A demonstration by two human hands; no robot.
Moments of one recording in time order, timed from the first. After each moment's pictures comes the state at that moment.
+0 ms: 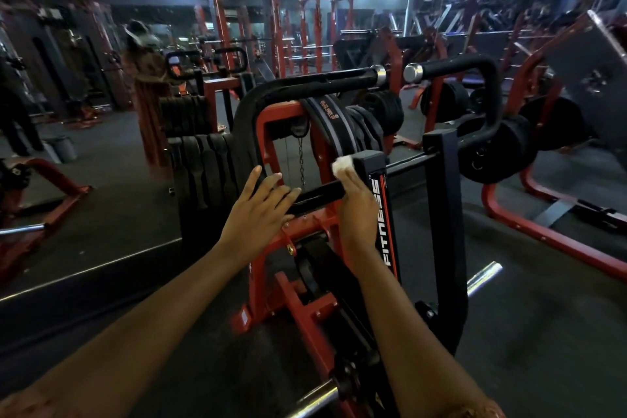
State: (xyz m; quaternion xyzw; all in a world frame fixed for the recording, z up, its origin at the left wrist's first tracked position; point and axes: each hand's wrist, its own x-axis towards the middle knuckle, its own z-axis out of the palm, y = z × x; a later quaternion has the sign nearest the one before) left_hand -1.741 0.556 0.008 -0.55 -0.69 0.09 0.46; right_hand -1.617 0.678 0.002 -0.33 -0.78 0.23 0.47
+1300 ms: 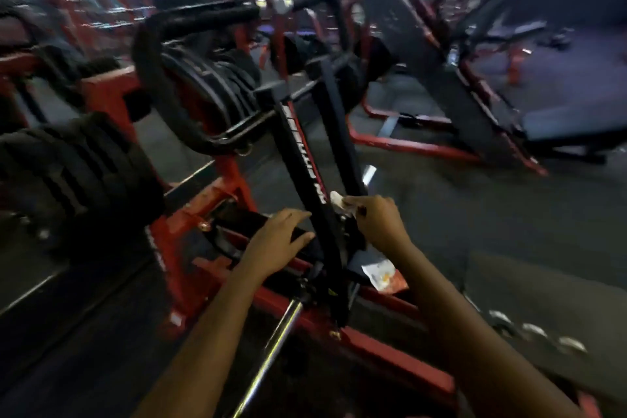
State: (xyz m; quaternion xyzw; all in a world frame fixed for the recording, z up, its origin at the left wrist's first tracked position) left_hand -1.657 0.524 -0.093 -0.76 -0.61 -0.21 -0.10; right_hand -1.461 0.558 -0.065 -0.54 -0.76 0.19 0.31
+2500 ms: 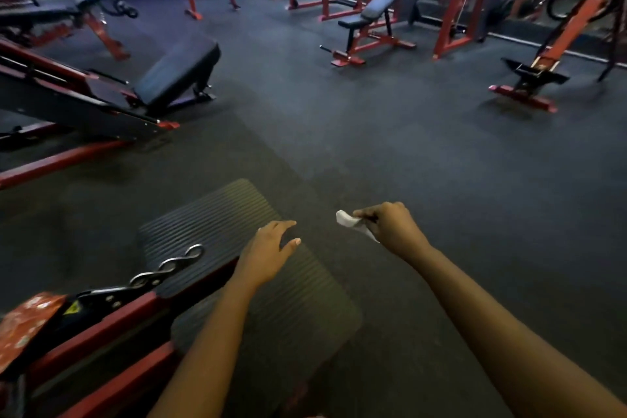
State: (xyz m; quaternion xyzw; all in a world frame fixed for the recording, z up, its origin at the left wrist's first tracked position) left_hand -1.017 0.259 -0.151 -0.93 -0.20 -0.06 -0.29; right_hand -0.871 0.068 -0.094 -0.89 -0.39 0.08 0.24
